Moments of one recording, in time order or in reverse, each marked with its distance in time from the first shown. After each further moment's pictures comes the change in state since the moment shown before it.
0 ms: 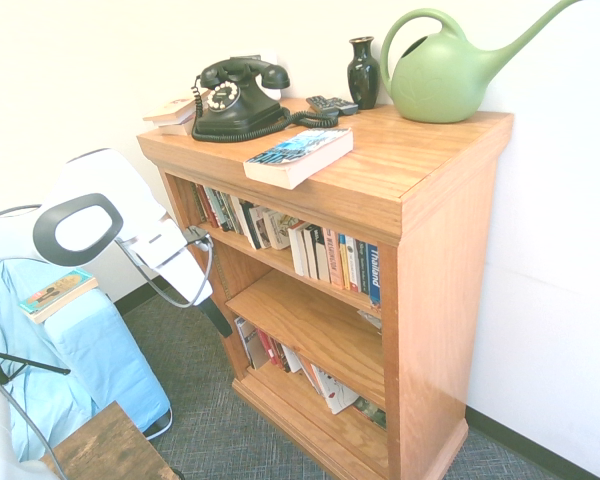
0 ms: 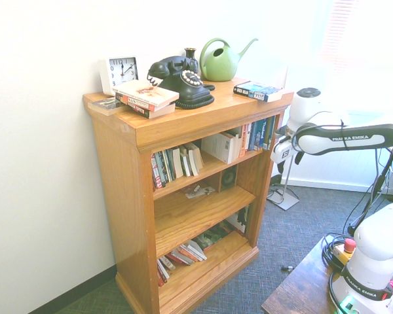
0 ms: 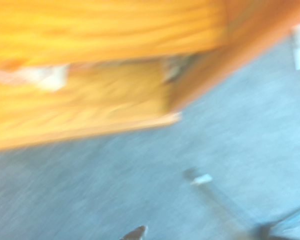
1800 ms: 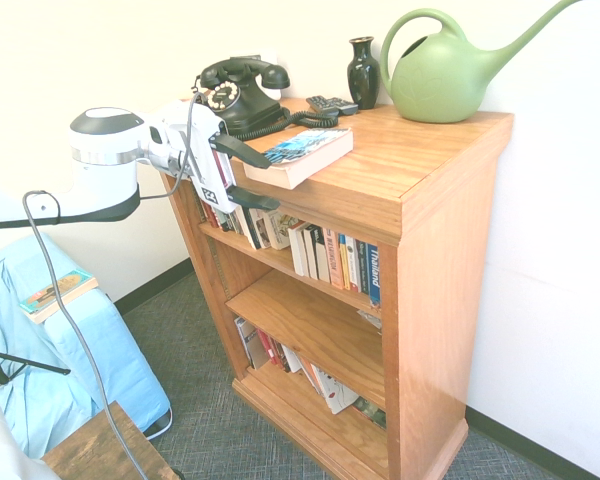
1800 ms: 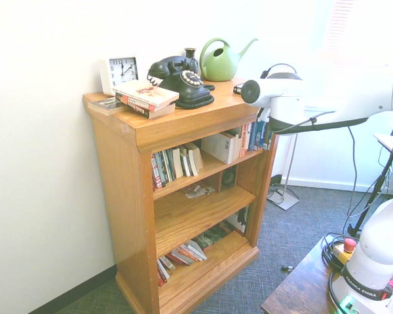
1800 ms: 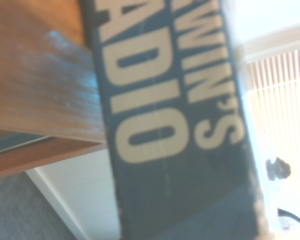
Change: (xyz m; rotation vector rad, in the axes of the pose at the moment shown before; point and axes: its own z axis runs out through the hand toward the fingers) arm 0.072 -0.127 -0.086 -0.509 0.838 -0.193
